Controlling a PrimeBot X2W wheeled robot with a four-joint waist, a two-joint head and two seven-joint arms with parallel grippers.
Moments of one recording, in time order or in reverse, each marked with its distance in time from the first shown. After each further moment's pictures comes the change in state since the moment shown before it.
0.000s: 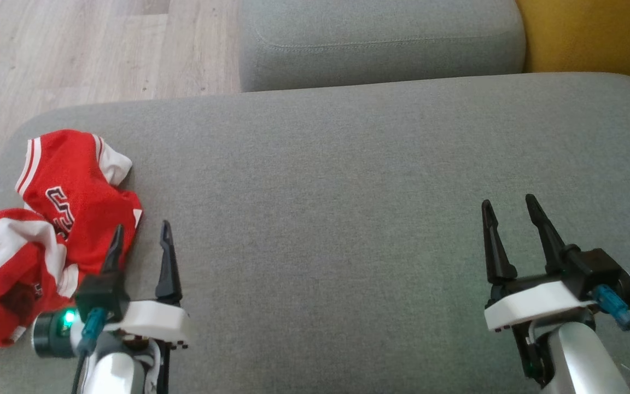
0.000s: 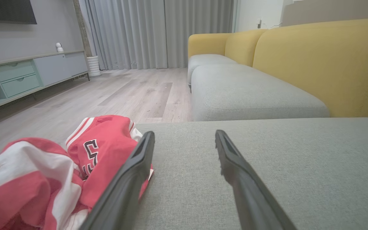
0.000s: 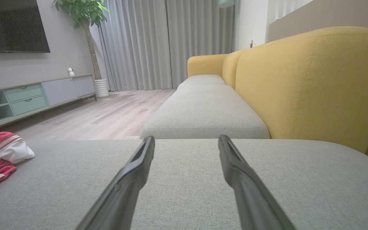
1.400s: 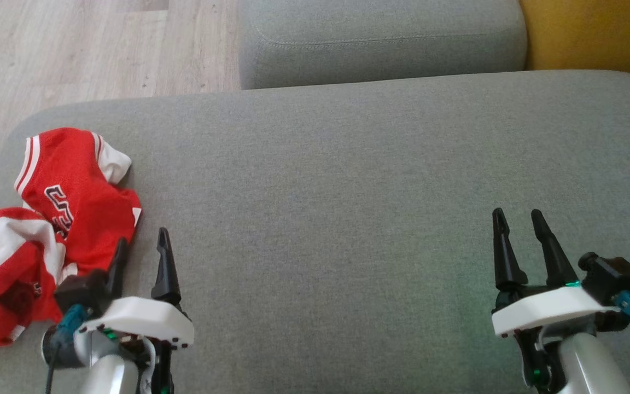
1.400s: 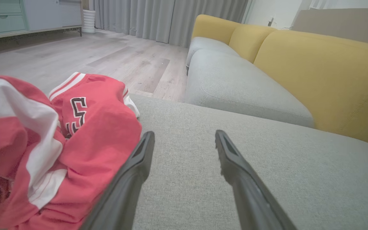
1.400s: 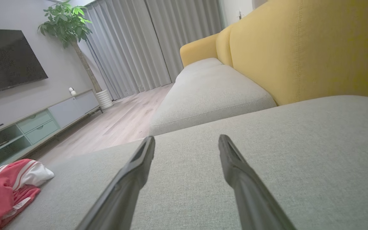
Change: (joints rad) left arm 0.001 0.014 -0.025 0.009 -0.261 0.002 0.062; right arm 0.038 -0.013 0.016 -0.021 0.263 0.000 0.062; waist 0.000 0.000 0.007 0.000
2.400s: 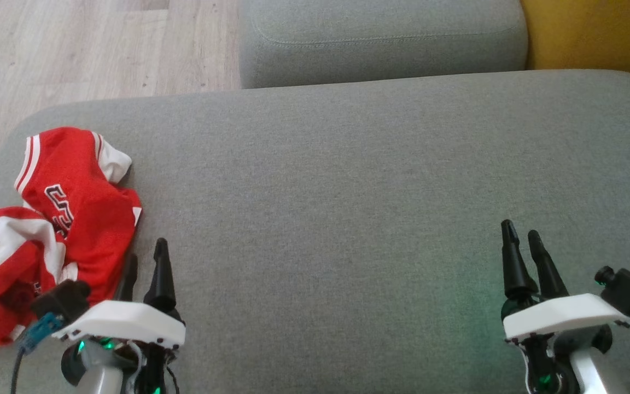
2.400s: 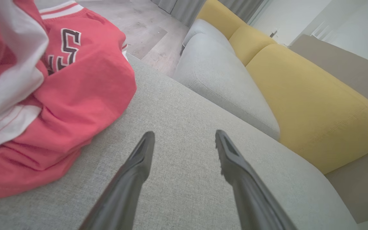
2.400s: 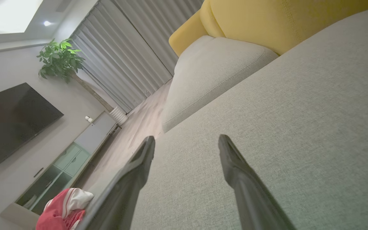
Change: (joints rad) left arm 0.020 -0.014 0.035 -0.001 -0.328 -0.062 0.087; right arm 0.043 -0.011 0.022 -0.028 0.381 0.000 0.088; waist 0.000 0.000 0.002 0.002
